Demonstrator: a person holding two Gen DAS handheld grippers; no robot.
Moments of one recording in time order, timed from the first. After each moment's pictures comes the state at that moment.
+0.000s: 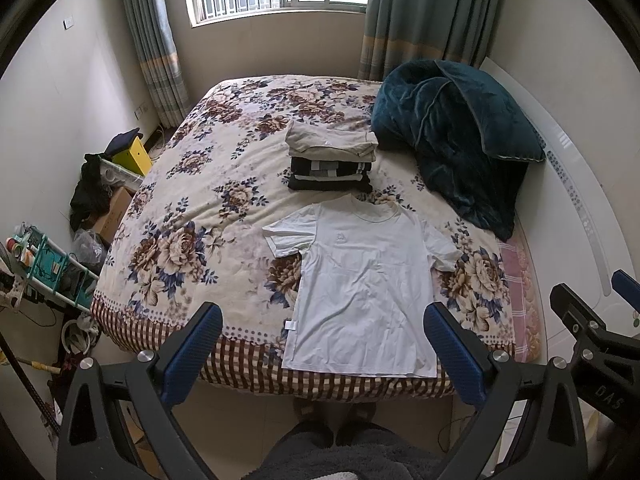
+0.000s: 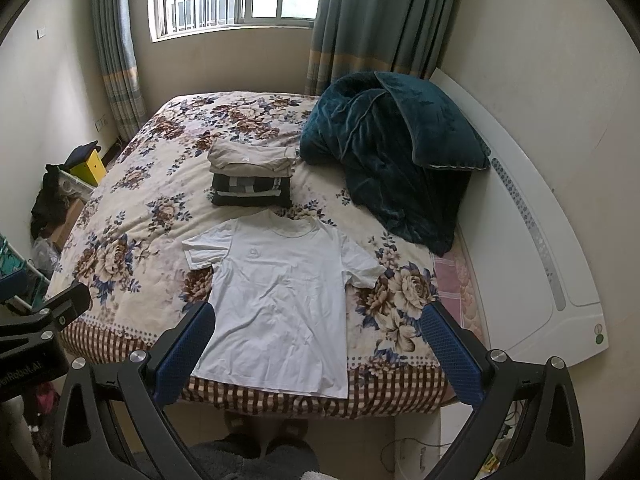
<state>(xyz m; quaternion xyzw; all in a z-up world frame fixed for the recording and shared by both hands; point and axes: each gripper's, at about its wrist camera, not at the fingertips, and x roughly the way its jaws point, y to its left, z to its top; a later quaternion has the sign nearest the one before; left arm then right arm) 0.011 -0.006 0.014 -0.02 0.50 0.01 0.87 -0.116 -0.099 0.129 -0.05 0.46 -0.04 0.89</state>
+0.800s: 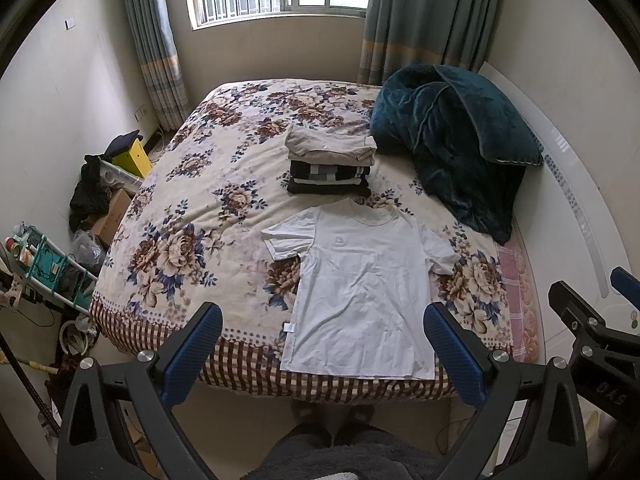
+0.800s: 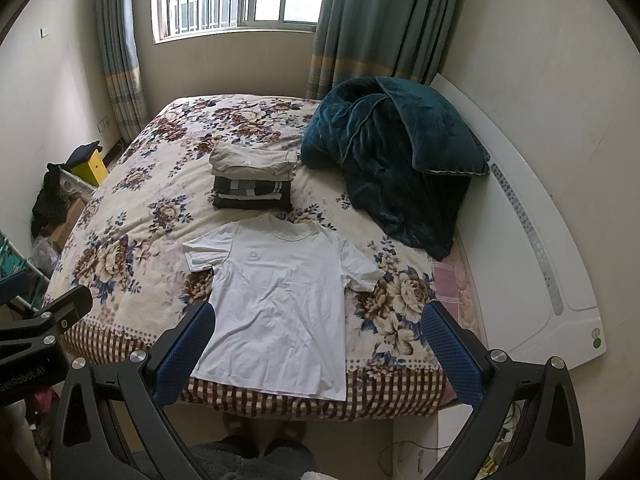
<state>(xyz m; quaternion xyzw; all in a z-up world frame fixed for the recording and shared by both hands) 0.018 -0.008 0.021 -0.02 0.49 0.00 0.87 -0.115 -0.096 0.135 -0.06 0.46 -0.04 0.89</state>
